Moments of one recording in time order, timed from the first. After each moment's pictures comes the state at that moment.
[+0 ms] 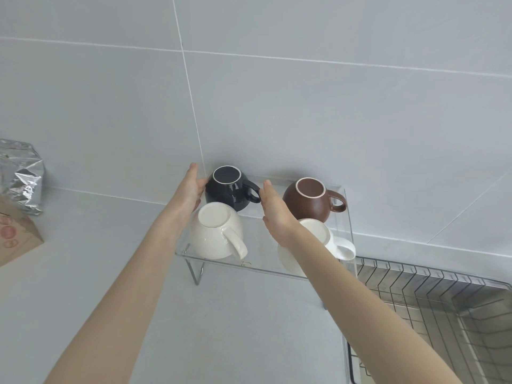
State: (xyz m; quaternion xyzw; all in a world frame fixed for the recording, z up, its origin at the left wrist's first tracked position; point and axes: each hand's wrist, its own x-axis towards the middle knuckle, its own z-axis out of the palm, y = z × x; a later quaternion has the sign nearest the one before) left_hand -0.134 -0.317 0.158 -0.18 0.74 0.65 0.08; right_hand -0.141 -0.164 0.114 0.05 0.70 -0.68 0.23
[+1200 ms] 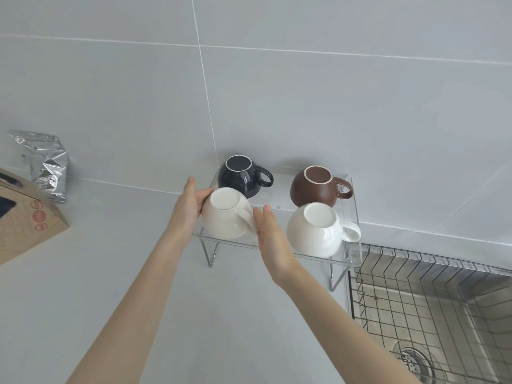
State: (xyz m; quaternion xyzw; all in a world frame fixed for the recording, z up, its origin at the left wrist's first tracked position) left_hand -0.078 -0.334 0.130 -0.17 0.71 0.68 -0.01; right_hand -0.037 -0.183 0.119 0.01 0.65 -0.73 0.22
